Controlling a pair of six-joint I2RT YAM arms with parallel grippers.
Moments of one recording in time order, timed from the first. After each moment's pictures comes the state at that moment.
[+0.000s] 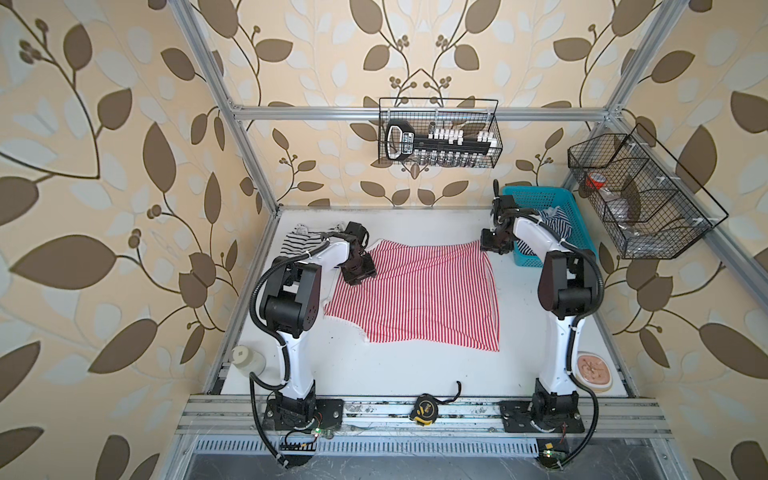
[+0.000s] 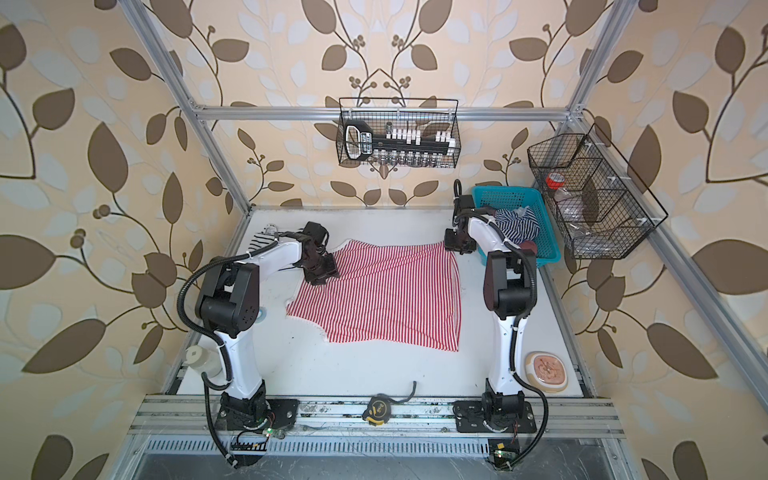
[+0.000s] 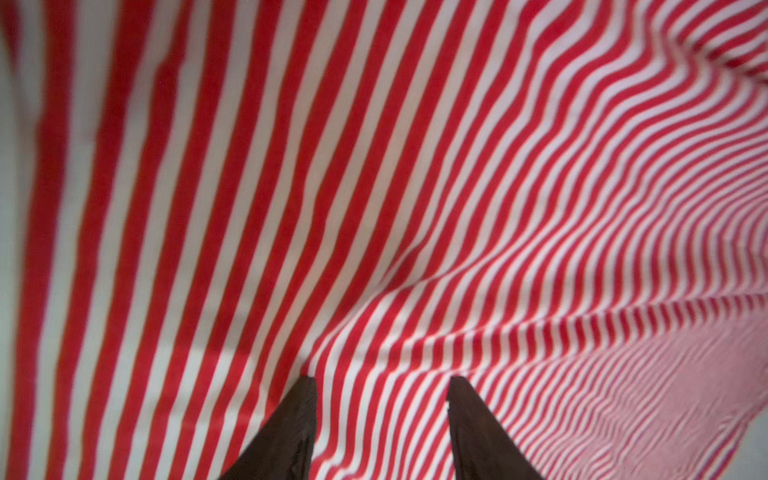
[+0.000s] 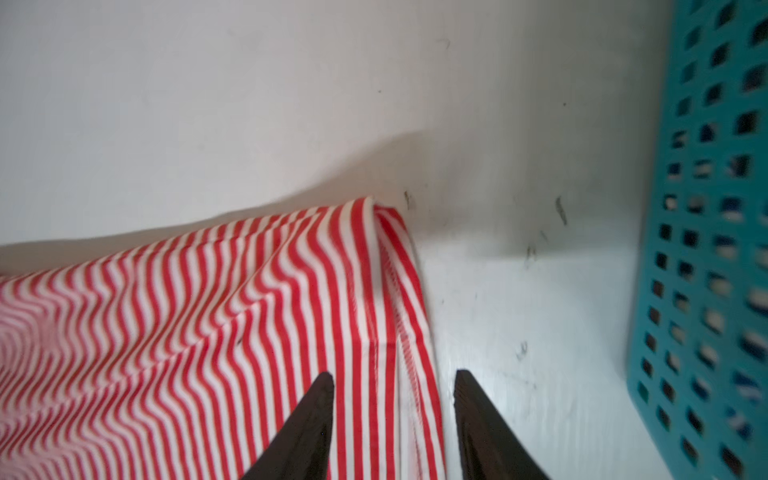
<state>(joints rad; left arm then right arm) -0.23 1.92 1.41 -0.77 0.20 -0.62 0.06 2.10 1.77 -0.86 -0.01 0.19</state>
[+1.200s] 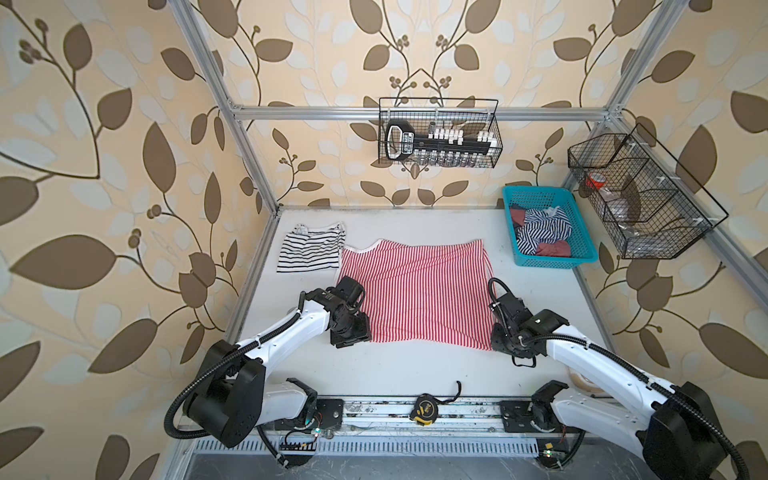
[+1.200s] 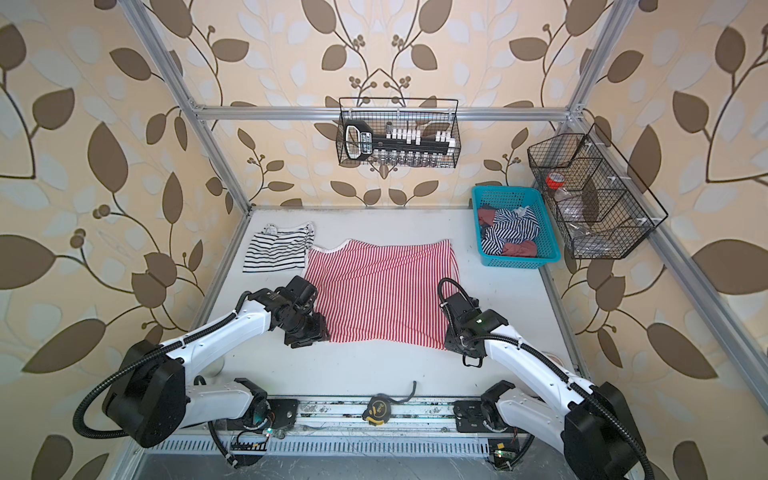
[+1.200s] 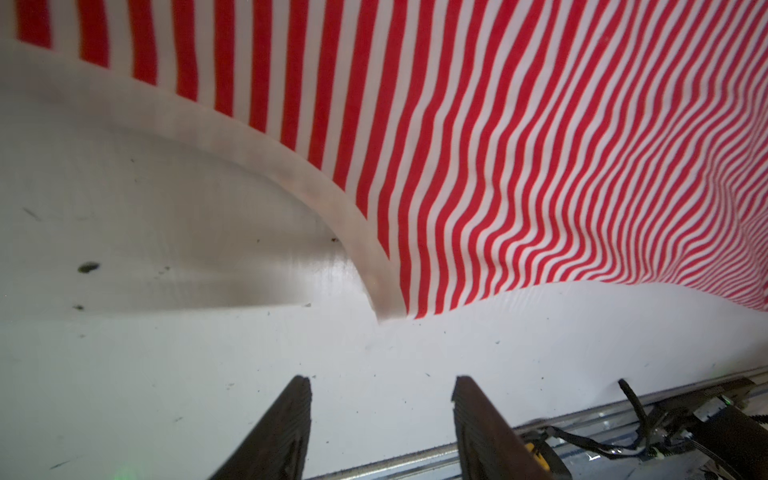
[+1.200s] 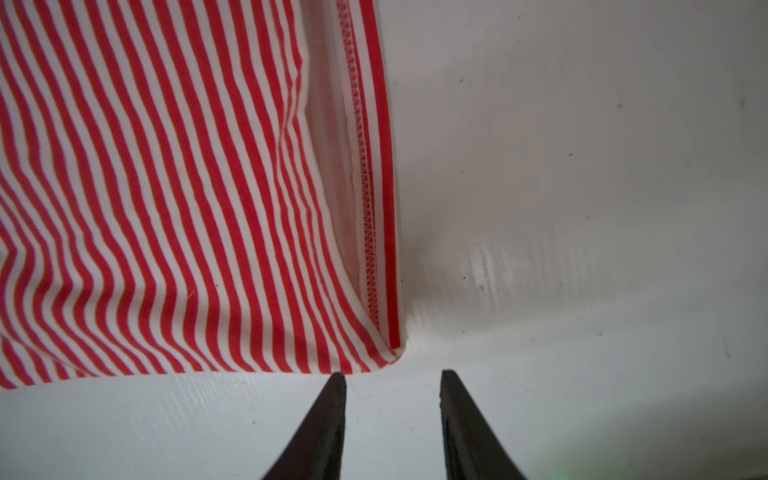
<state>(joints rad) -0.45 1.28 0.72 -0.81 0.25 -0.67 0.48 1.06 0.58 -0.86 0.17 0.81</state>
